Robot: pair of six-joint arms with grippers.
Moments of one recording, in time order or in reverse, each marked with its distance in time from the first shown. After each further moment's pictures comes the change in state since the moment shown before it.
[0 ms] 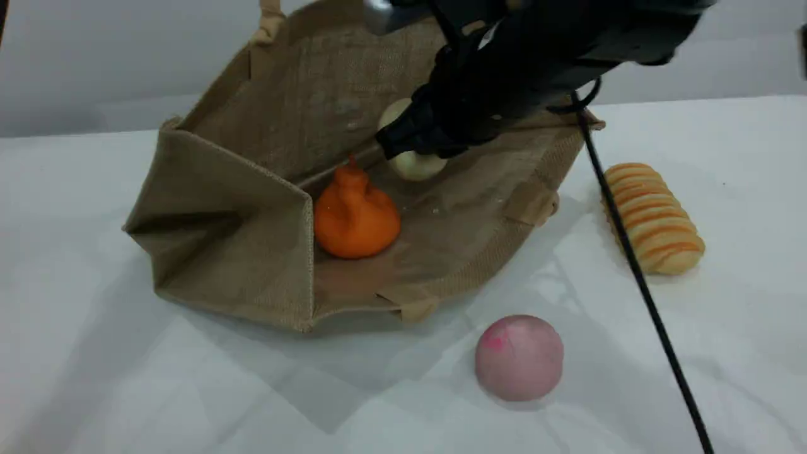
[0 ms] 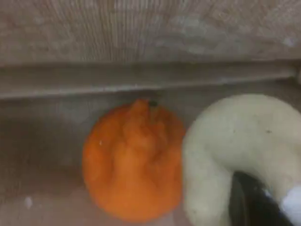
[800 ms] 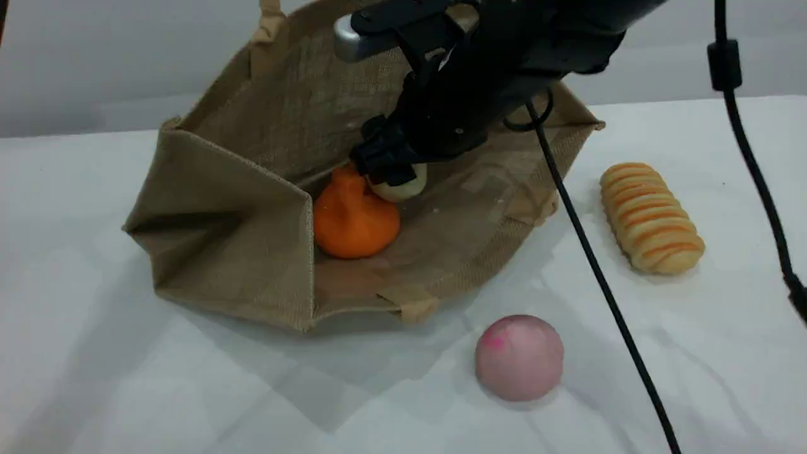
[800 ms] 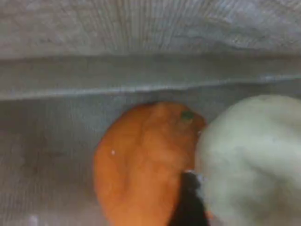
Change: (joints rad) left arm 0.000 0.000 0.000 0.000 0.000 0.000; right arm 0.001 0.103 -0.162 -0.003 0.127 -0.005
